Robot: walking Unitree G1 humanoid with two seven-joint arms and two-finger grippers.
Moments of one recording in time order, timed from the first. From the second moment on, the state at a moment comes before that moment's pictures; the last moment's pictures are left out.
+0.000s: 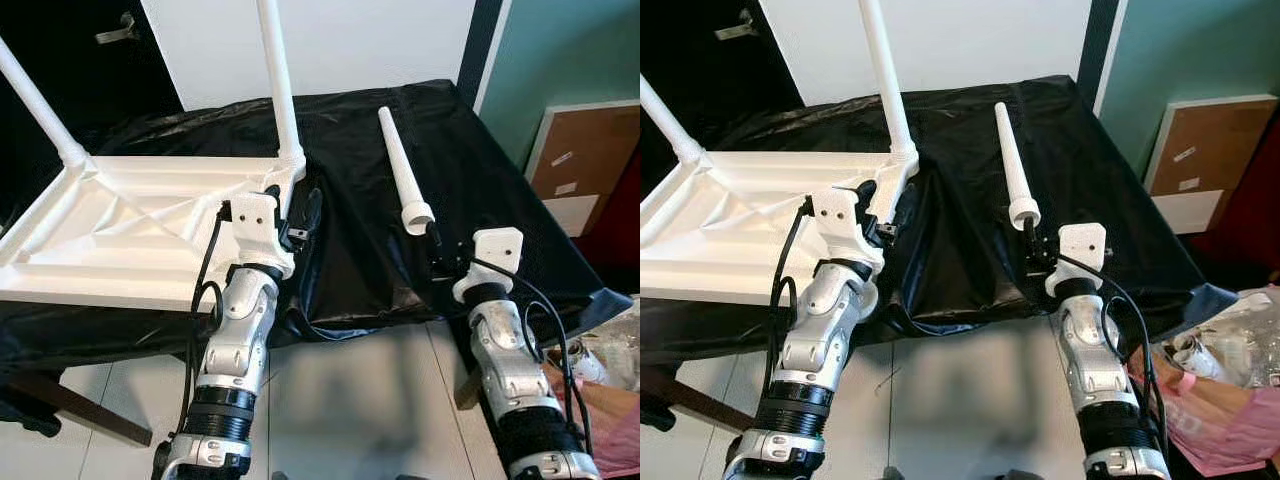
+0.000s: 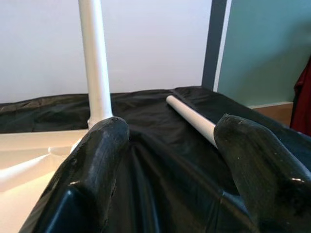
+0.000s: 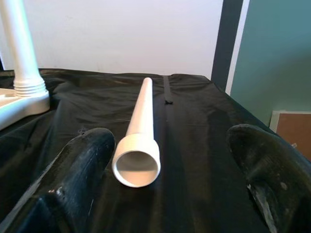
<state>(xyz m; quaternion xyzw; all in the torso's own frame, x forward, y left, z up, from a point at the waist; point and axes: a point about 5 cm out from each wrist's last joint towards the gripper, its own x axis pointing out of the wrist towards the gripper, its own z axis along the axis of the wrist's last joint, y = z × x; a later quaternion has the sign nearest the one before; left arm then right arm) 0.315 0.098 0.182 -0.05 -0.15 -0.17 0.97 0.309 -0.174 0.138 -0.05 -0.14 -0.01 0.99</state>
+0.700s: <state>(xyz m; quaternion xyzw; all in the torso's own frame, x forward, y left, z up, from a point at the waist) 0.274 0.065 0.205 -0.08 -0.12 -0.30 0.94 0.343 -0.184 0.152 -0.06 -0.11 0.02 0.99</state>
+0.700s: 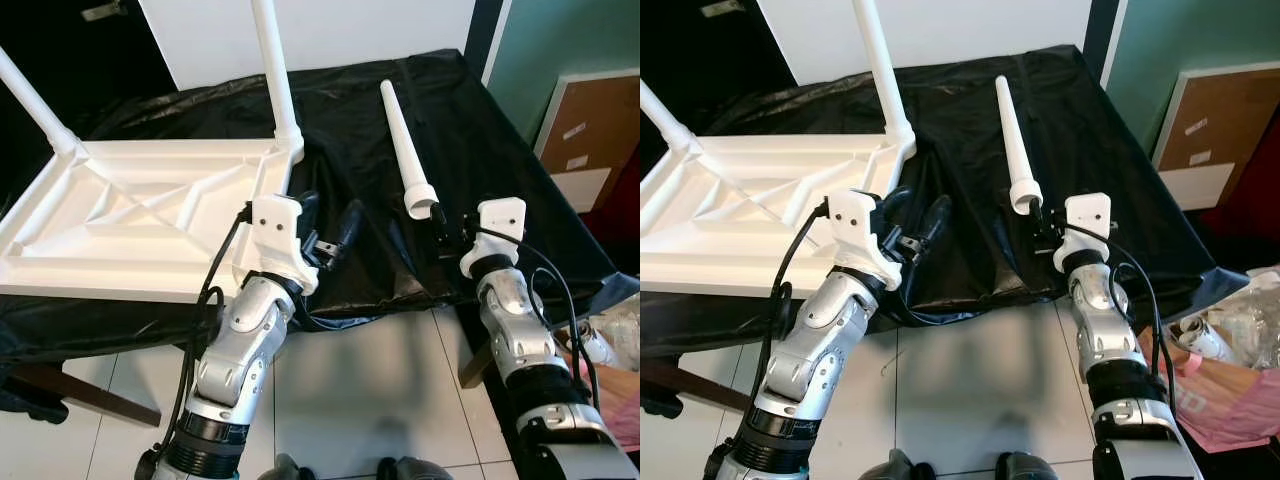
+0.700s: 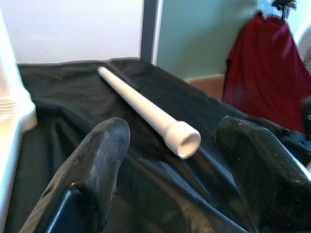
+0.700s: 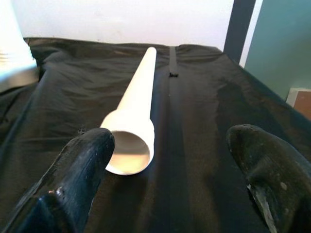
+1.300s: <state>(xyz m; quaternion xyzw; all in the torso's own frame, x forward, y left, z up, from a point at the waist) 0.219 0.038 0.218 -0.05 -0.08 -0.53 0.84 0.387 -0.153 0.191 -0.06 -0.13 0.10 0.99</state>
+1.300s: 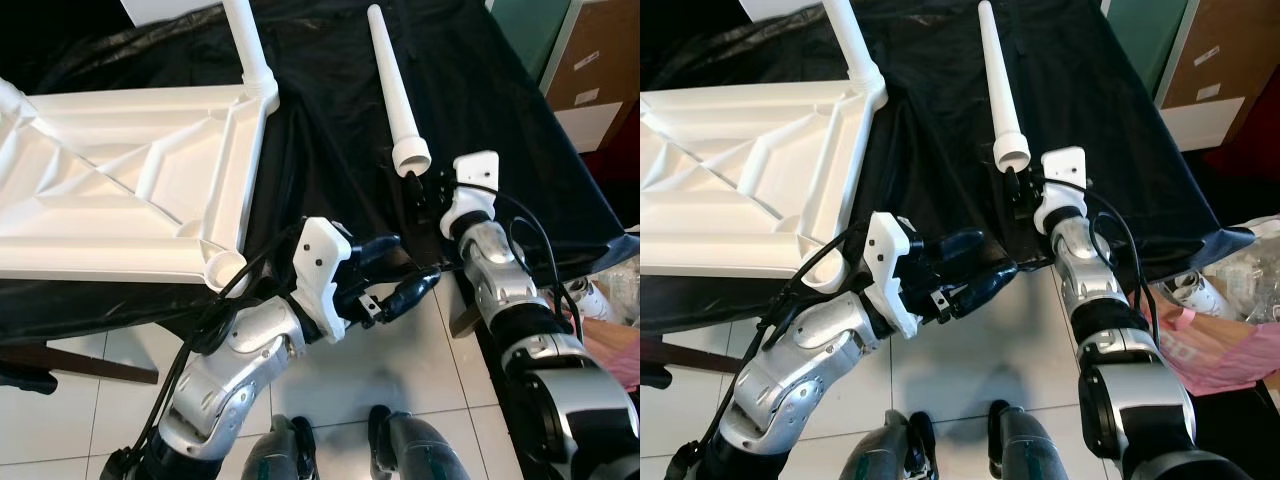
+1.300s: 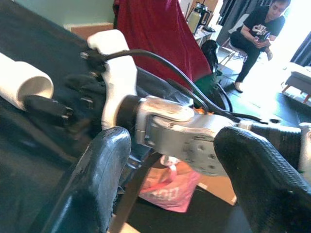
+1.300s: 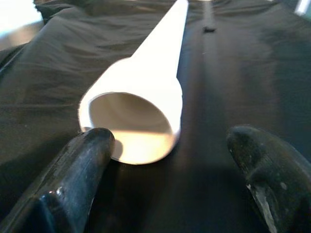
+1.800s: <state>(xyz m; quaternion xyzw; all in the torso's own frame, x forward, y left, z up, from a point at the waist) 0.213 0.040 0.221 -0.04 -0.05 -0.52 0.85 0.401 -0.125 0.221 -0.04 -0.16 0.14 0.98</state>
